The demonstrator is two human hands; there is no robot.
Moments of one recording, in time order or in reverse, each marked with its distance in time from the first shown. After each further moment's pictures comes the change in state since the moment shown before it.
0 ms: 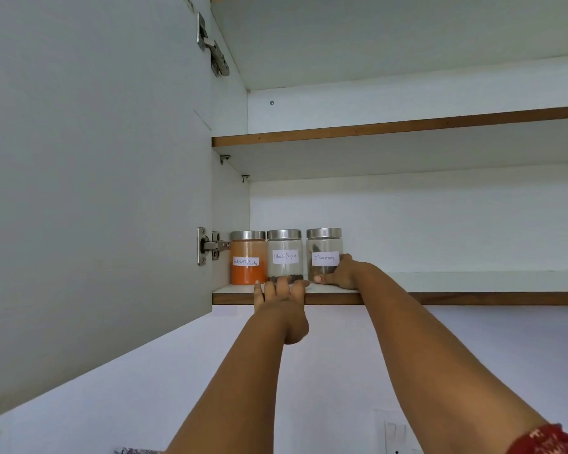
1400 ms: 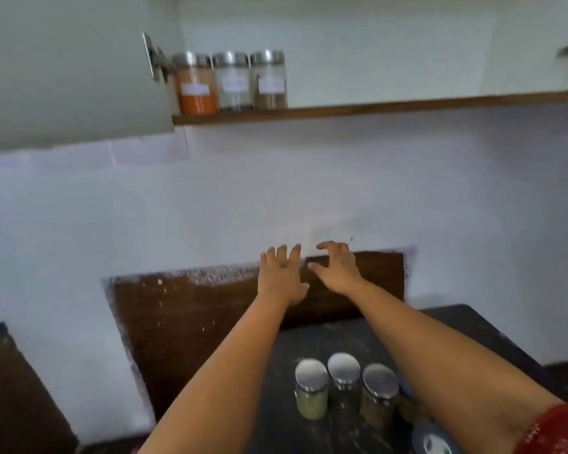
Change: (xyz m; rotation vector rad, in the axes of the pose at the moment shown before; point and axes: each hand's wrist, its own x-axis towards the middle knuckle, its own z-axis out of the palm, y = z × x) left_hand -0.203 0.040 0.202 -0.129 -0.163 0.272; right_hand -0.276 0.176 0.210 0.039 0.116 0.156
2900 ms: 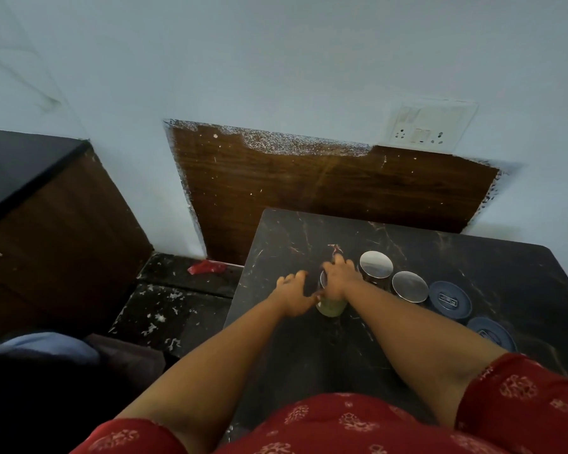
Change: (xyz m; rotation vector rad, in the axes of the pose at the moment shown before) left_hand -0.165 -0.010 0.205 -0.671 -0.517 -0.436; right_hand -0.119 0.085 0.167 -0.600 -0.772 -0.127
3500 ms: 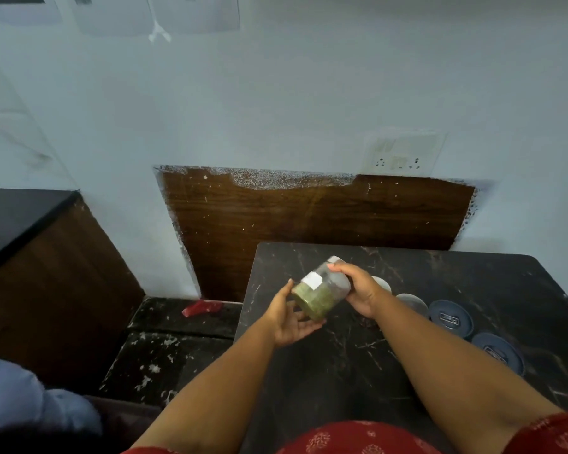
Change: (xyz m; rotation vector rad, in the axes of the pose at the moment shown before) left_hand 0.006 0.003 -0.031 -1.515 -0.366 -0.353; right_hand -0.016 0.018 -0.045 1.721 0.028 0.037
